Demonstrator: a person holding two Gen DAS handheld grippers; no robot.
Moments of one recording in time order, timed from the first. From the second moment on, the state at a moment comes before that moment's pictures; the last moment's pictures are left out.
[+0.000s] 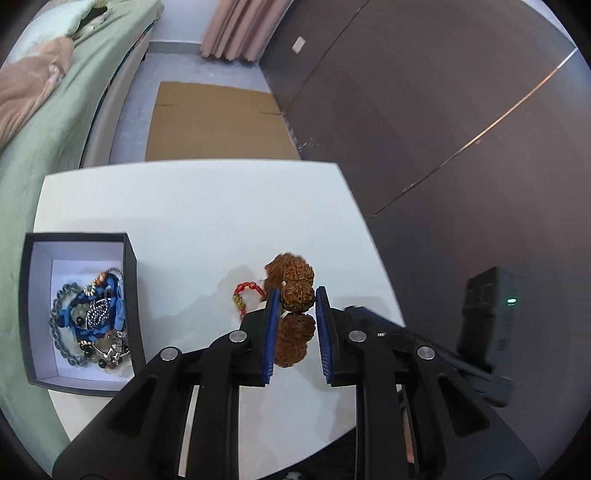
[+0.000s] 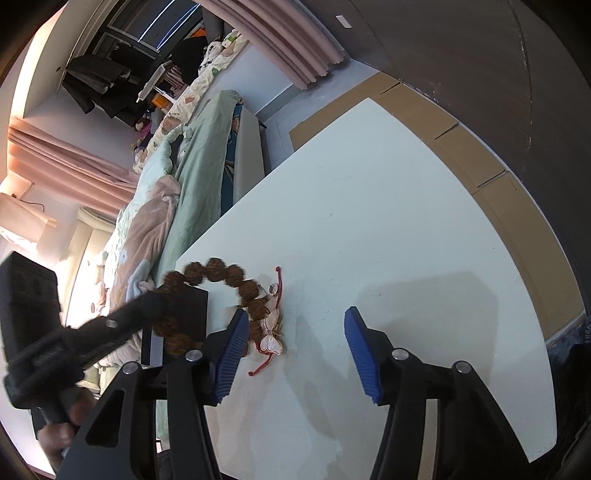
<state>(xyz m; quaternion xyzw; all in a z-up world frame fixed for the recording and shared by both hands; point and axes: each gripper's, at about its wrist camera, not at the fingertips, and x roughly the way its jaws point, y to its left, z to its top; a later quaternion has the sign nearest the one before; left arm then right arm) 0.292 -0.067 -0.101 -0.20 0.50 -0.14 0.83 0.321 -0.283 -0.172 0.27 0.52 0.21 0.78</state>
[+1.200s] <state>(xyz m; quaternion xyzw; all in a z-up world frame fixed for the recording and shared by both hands) 0.238 0.046 -0.063 -0.25 0.44 -0.08 0.86 0.323 -0.193 -0.184 0.14 0.56 0.23 0.79</state>
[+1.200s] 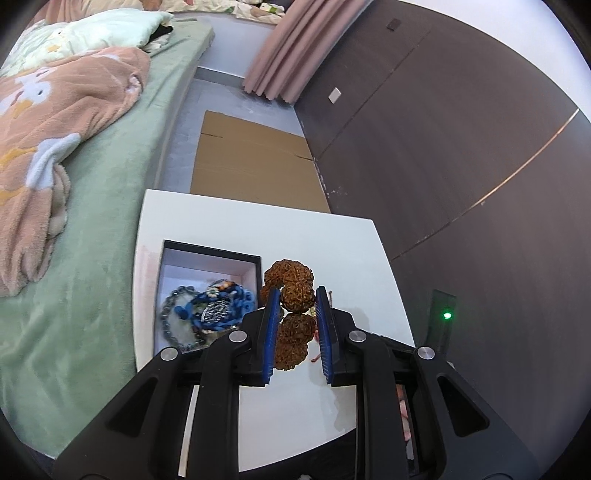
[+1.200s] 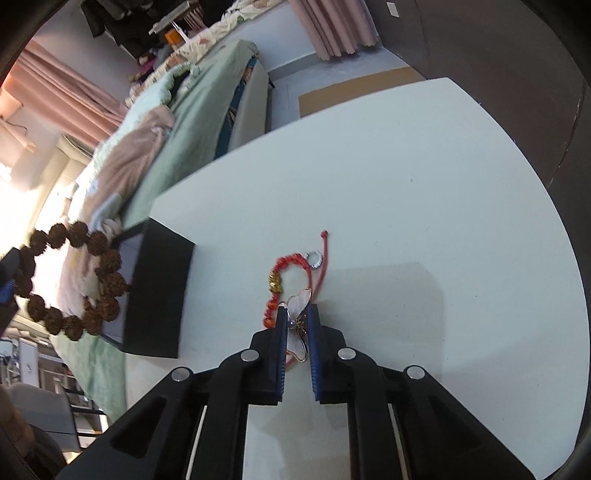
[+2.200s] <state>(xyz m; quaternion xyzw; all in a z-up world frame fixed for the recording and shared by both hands) 0.198 0.142 -0.089 -0.27 0.43 0.07 0.86 0.328 -0.074 -0.108 0.18 0.49 0.44 0.73</state>
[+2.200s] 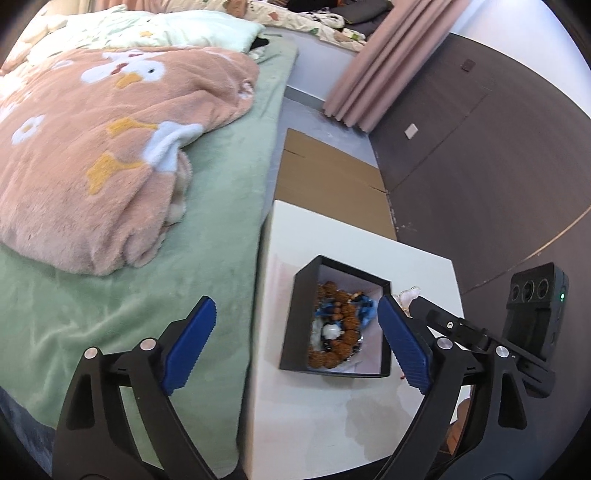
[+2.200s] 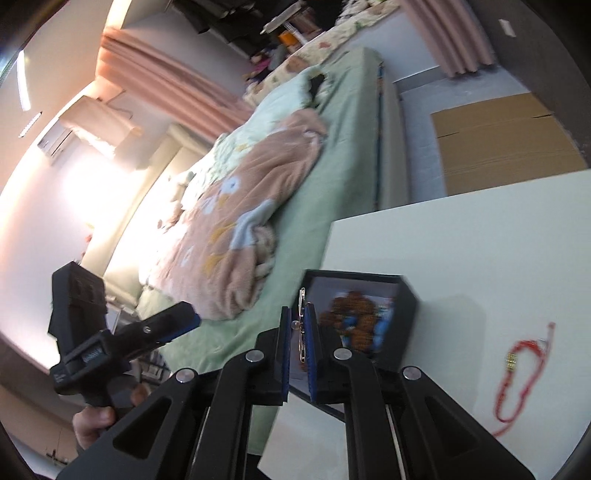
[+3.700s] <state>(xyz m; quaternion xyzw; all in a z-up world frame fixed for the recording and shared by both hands) 0.257 -0.061 -0.119 -0.21 0.48 -0.06 0.85 0.343 -0.280 -0.125 0.25 0.52 0.25 0.77</state>
